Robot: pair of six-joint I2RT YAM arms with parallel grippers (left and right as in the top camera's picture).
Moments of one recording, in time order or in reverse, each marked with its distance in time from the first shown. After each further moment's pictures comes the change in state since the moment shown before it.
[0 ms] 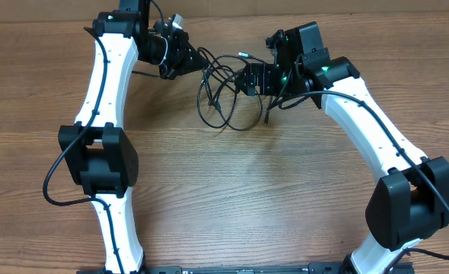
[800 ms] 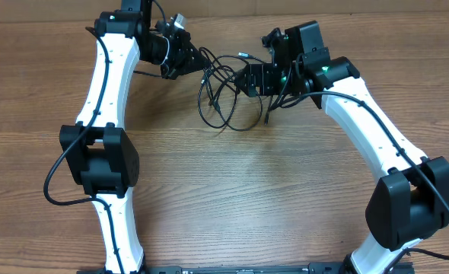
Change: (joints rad) left arm -0.006 0.000 0.000 0.008 -0.002 -0.008; right arm 0.004 0.000 0.000 0.022 -0.077 -0.118
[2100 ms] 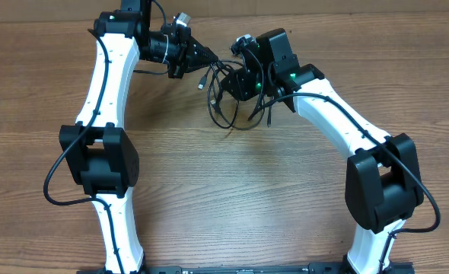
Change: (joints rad) left arm 0.000 0.000 0.000 0.000 0.231 -0.098; right arm 0.083 0.146 0.000 0.245 0.084 -0.184
